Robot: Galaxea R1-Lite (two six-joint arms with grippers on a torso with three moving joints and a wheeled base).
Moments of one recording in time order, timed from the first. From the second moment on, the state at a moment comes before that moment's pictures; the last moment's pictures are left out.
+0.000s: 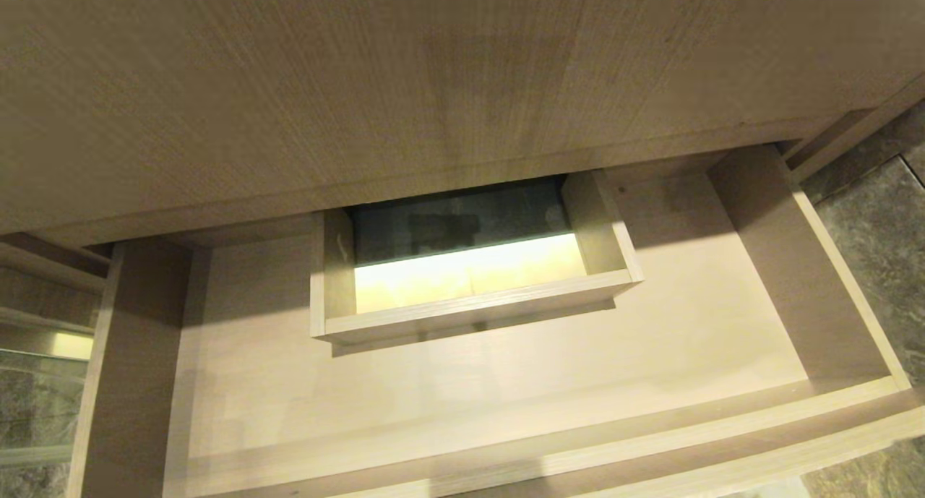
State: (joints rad) left arm 0.00 0.00 0.00 0.00 0.00 0.00; right arm -0.05 0.55 -0.64 0.53 -0.30 -0.37
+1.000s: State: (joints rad) left arm 0.00 0.00 0.00 0.00 0.00 0.00; right arm -0.10 1.03 -0.56 0.51 -0.27 -0.37
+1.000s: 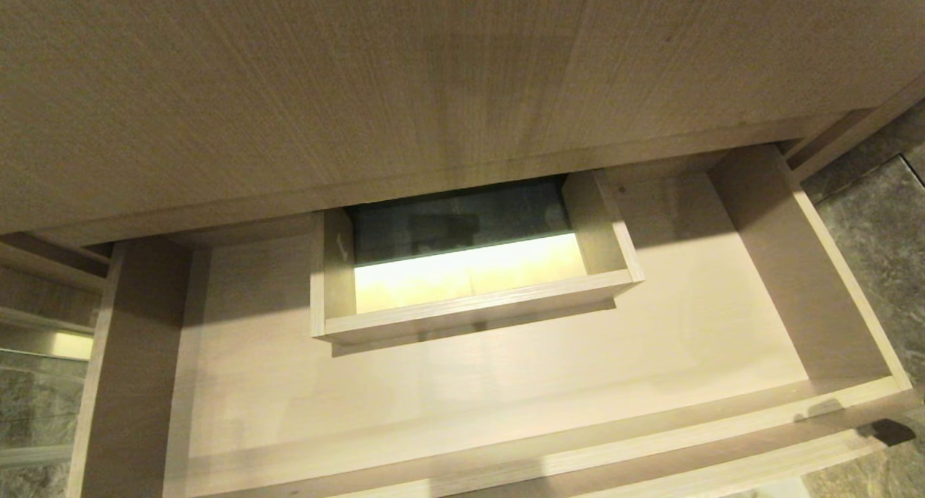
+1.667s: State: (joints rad) left arm 0.00 0.00 0.00 0.00 0.00 0.00; right arm -0.09 1.23 -0.66 0.13 -0.10 -0.36
